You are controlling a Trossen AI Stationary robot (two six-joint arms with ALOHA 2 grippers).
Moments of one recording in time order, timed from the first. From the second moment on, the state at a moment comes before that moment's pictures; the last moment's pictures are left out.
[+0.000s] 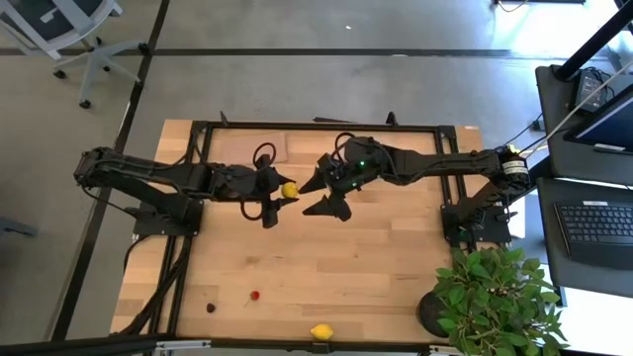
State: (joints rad) left arm -0.09 1.14 0.95 -0.28 -0.31 -0.09; right arm -0.07 1.62 1.34 -0.01 -0.46 0.41
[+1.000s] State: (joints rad) left arm -0.09 1.14 0.95 -0.06 -0.33 0.06; right arm -0.09 1.64 1.34 0.06 -0.18 0.60
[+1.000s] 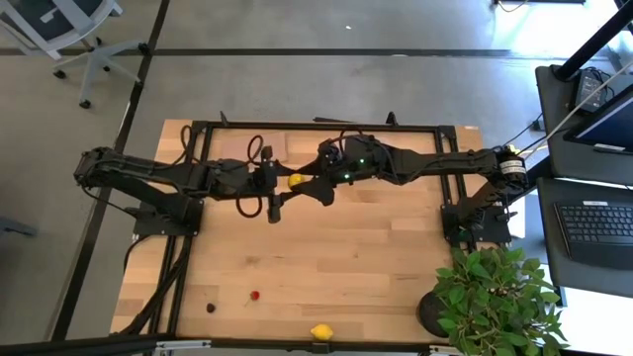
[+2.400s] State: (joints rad) left arm -0.09 1.14 0.95 0.06 -0.38 0.23; right arm -0.09 1.64 1.34 0.21 -0.29 0.66
